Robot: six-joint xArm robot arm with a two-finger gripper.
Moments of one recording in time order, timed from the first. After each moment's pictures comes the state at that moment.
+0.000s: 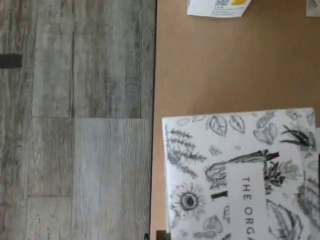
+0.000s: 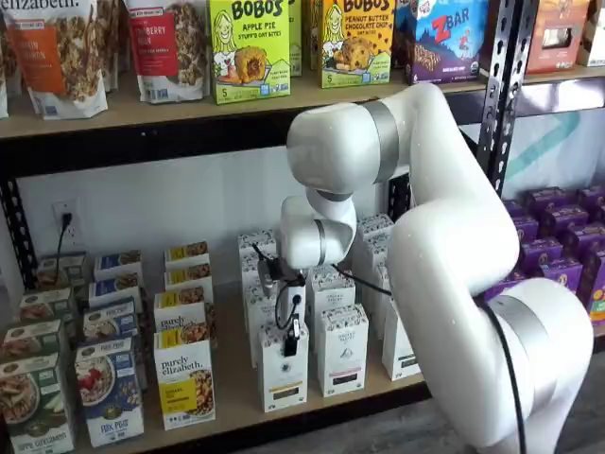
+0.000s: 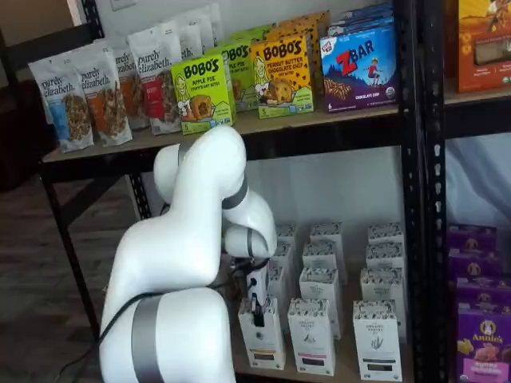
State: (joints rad) arm 0.22 1.08 -1.59 0.19 0.48 -1.51
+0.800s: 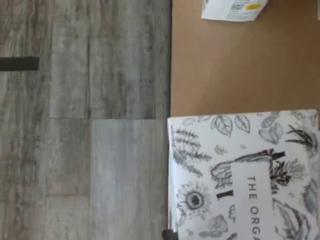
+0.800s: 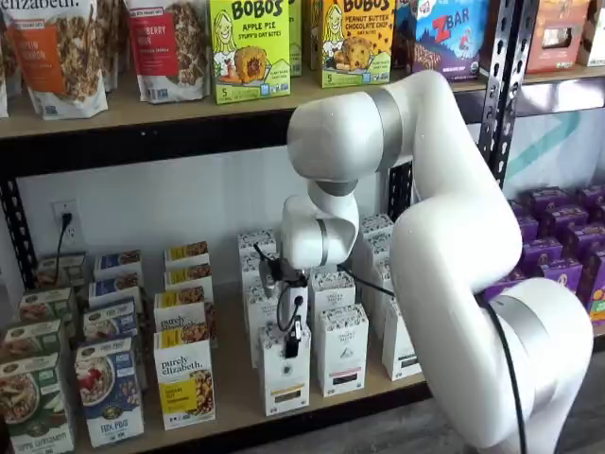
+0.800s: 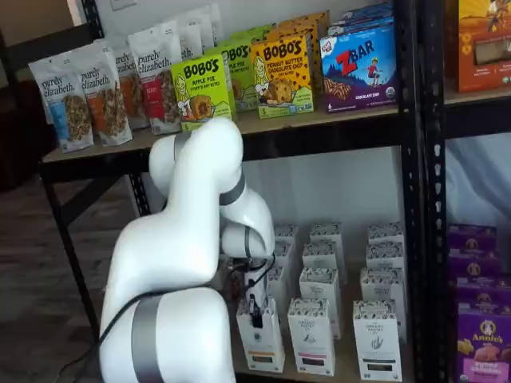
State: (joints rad) arm 0.23 1.02 -1.49 0.21 0.45 -1.53
